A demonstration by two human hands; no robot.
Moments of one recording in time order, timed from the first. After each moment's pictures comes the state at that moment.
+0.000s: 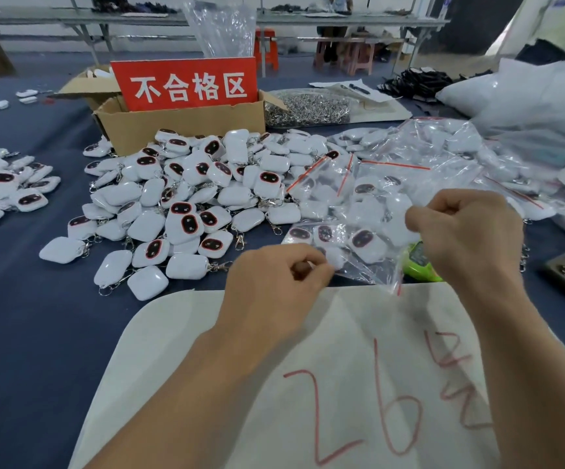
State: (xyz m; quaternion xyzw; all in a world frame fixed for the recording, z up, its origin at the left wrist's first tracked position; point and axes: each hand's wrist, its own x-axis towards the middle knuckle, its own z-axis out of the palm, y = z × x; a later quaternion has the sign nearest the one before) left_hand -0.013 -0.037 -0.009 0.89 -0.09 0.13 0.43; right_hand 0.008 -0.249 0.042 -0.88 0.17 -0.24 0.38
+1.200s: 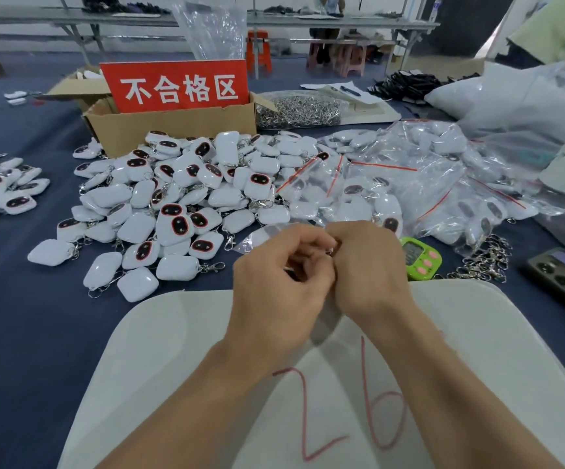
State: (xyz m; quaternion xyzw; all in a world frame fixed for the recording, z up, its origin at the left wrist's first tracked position) left_hand -0.028 -0.061 0.002 0.77 -0.12 0.23 0.57; right_hand 0.004 -0.186 0.013 -0.95 -0.03 -0.16 0.25
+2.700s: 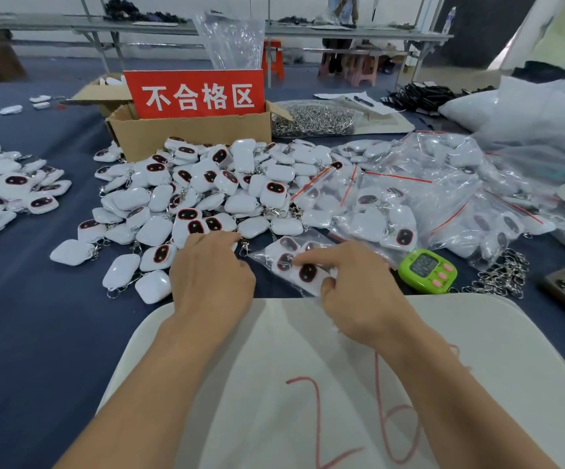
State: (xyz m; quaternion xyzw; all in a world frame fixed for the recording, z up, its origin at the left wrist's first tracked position) left_hand 0.016 0.015 -0.018 0.95 0.10 0.19 0.21; right_hand 0.000 -0.176 0.005 -0.94 -0.10 -0.06 0.31
